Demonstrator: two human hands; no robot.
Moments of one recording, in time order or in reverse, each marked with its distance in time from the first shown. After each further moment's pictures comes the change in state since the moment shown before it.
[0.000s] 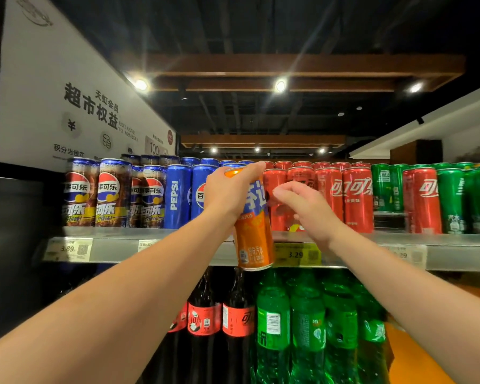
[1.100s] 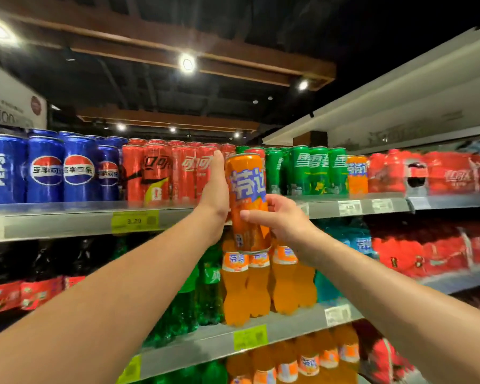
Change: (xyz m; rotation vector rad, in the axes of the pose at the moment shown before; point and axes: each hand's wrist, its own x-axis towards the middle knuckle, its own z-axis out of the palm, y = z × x) left_hand -0.159 0.037 0.193 -0.368 -0.517 -0.265; right_hand -0.161 -0.013 -0.190 -0.015 0.129 0.322
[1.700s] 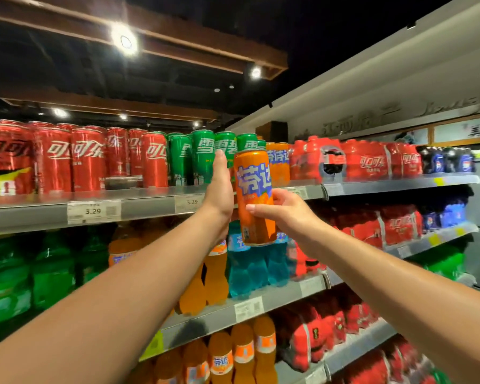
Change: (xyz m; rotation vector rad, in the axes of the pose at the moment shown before) left_hand 0.023 -0.065 0.208 -0.032 -0.171 -0.002; right_hand -0.039 0.043 -0.206 -0.069 0.191 0.068
